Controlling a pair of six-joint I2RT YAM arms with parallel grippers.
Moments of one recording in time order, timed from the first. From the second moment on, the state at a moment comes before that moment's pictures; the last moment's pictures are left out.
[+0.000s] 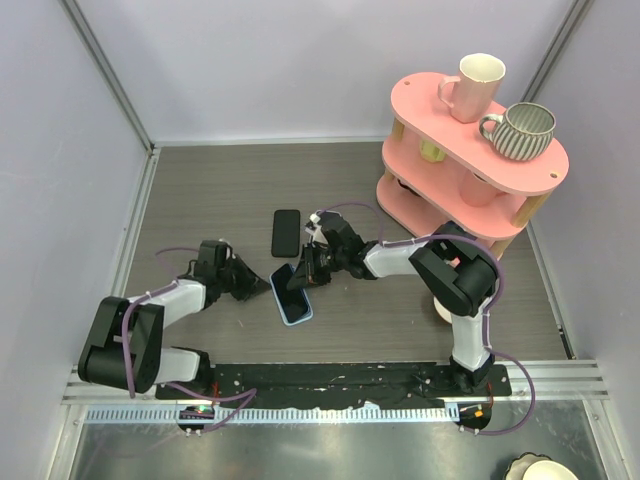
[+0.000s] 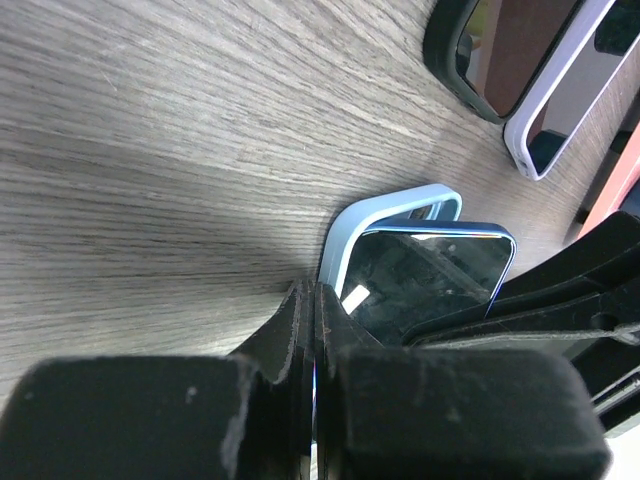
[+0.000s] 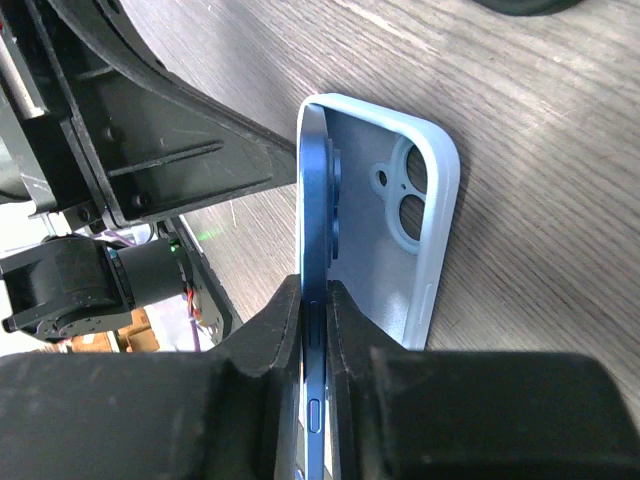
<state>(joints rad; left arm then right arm) -0.19 1.33 0.40 0.02 0.38 -0.95 0.78 1.96 1.01 0.27 -0.58 0.84</state>
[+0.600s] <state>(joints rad) -0.27 1.25 0.37 -0.02 0.30 -0.98 0.80 1.95 0.93 0.40 -0.49 0.98</state>
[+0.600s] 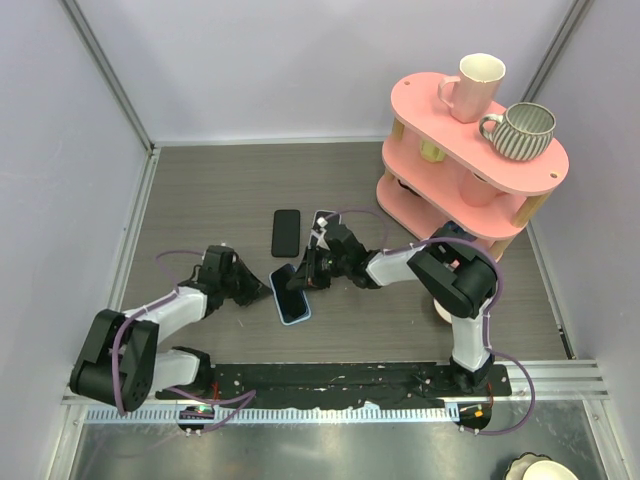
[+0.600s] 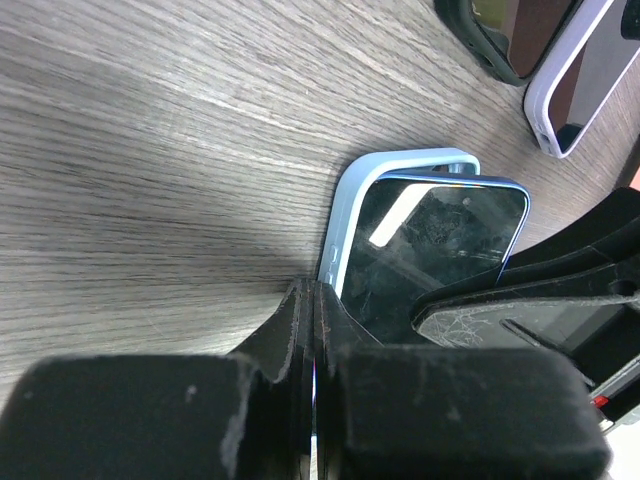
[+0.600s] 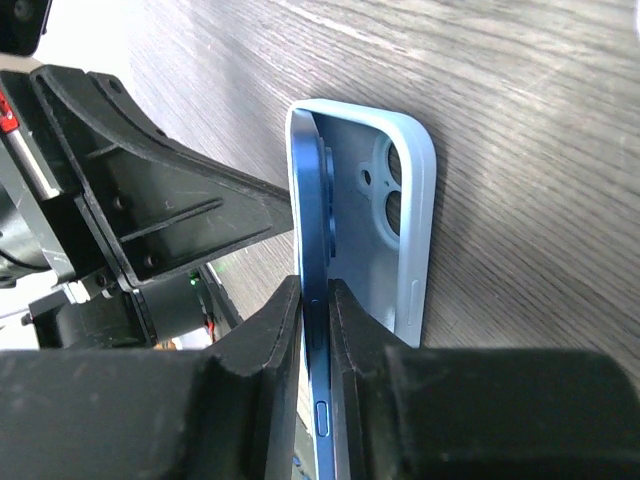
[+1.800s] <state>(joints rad) -0.36 1.19 0.36 -0.09 0.26 -1.02 0.80 1.78 1.01 -0.04 -0.14 0.83</state>
